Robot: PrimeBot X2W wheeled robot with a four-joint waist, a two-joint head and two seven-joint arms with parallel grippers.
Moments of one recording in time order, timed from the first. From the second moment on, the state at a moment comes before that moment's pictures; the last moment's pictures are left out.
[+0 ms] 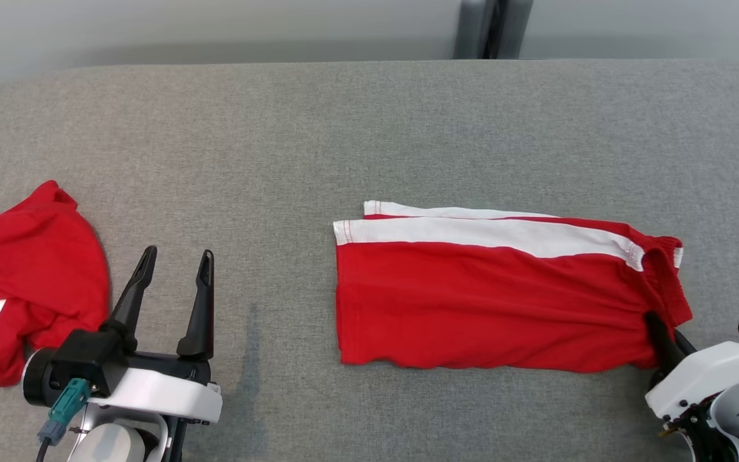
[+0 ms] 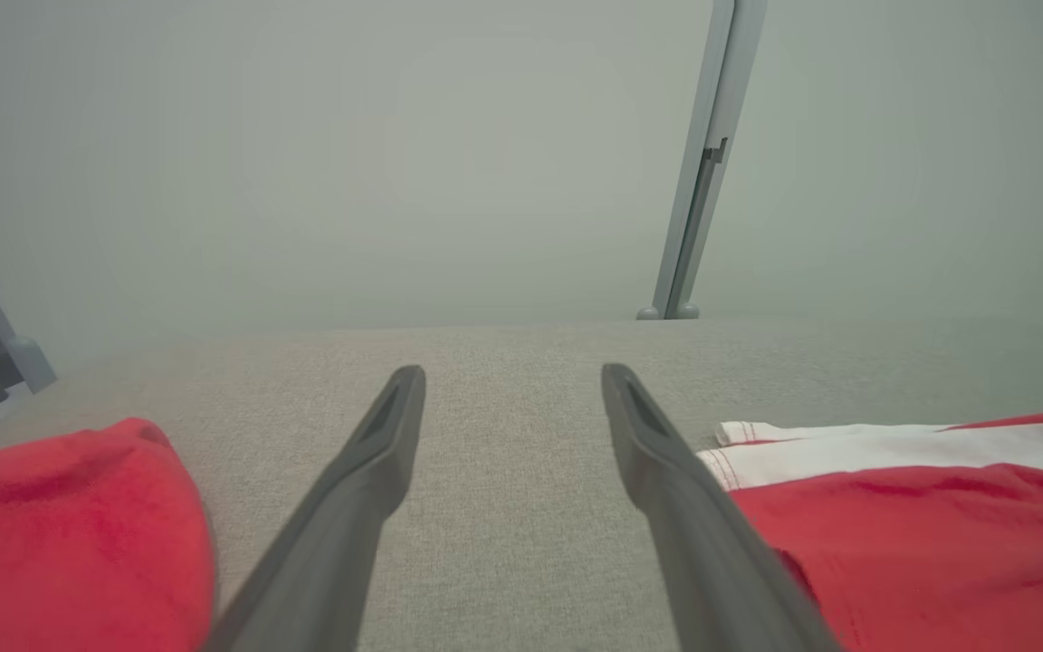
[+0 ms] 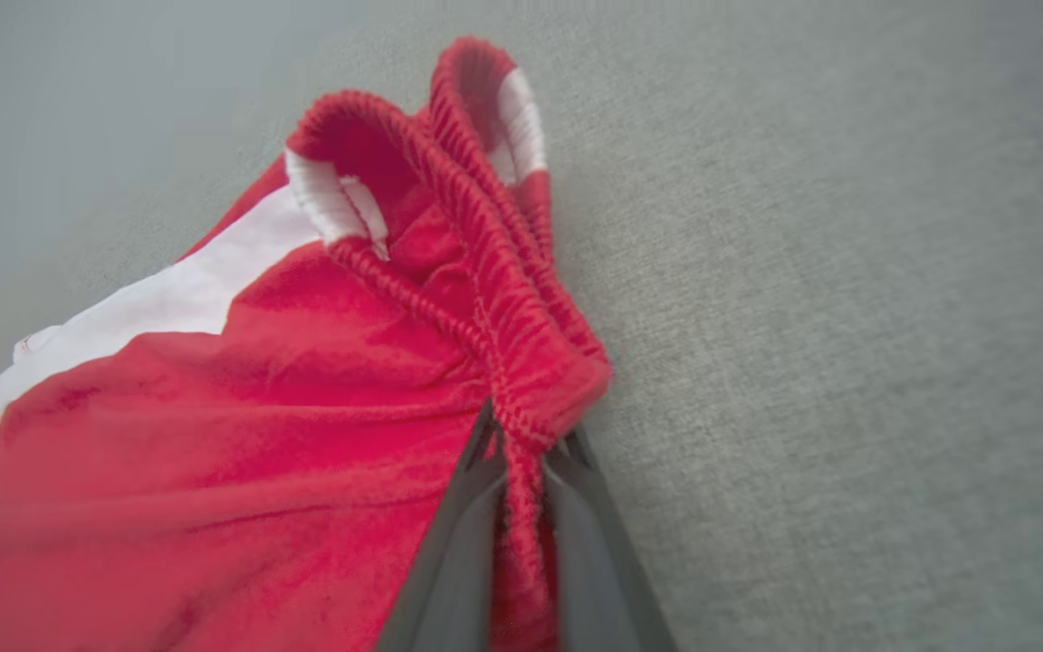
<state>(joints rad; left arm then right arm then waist) -0.13 0.28 -0.30 0.06 -0.42 0.14 -0.26 -0.14 -0.05 -0.15 0.26 0.49 0.13 0.28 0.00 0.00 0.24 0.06</state>
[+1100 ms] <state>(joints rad) -0.16 0.26 -0.36 0.09 -0.42 0.12 -0.25 -0.45 -0.05 0.53 0.42 0.71 0.13 0.11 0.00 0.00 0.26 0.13</state>
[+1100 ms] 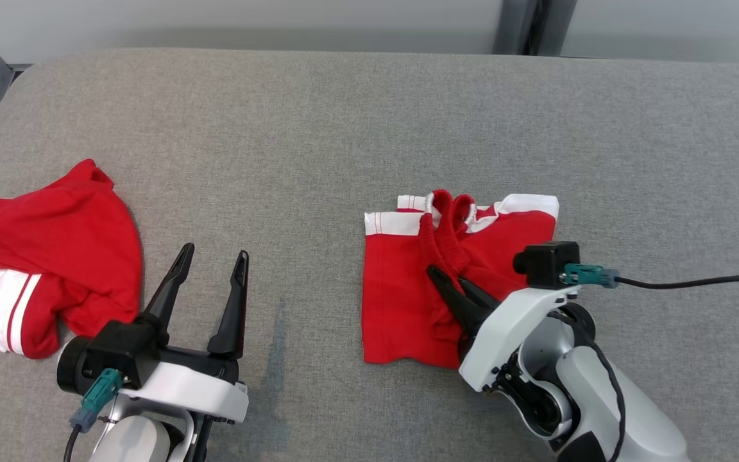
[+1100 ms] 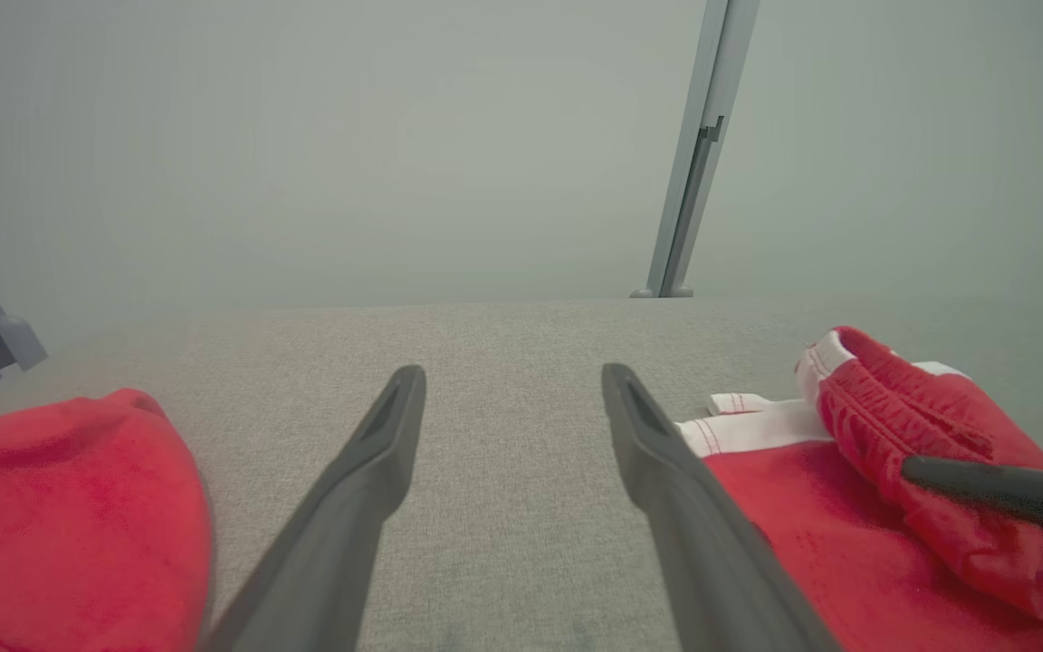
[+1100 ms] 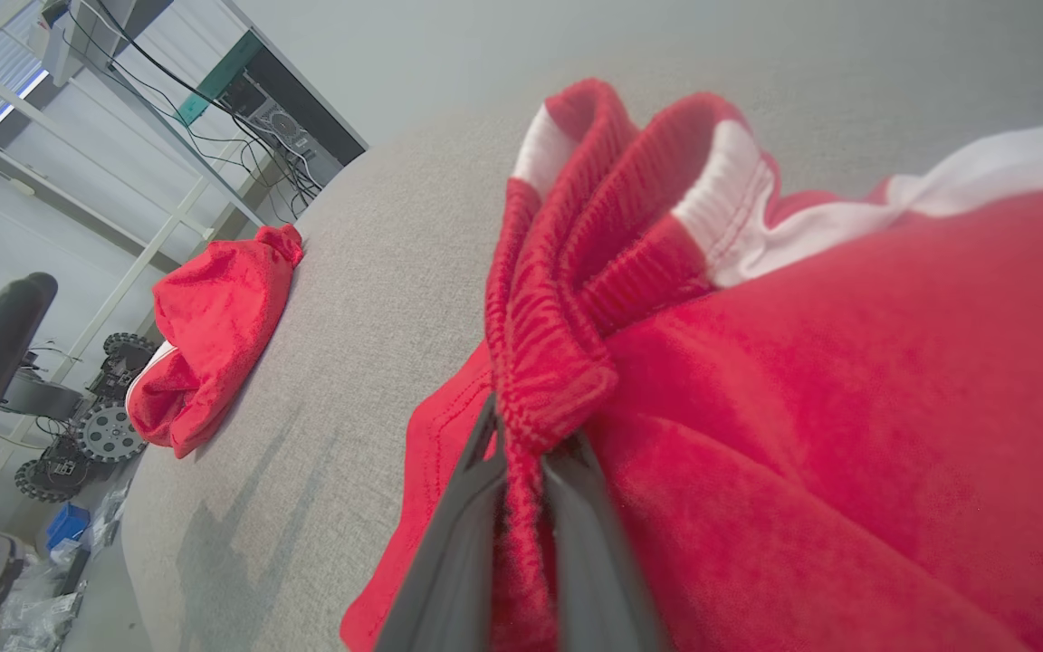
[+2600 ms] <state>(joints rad) -0.13 0.30 -0.23 0.04 -0.45 0.16 -0.26 -0.14 -0.05 0.12 -0.13 0.32 0.13 -0.10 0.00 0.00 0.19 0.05</state>
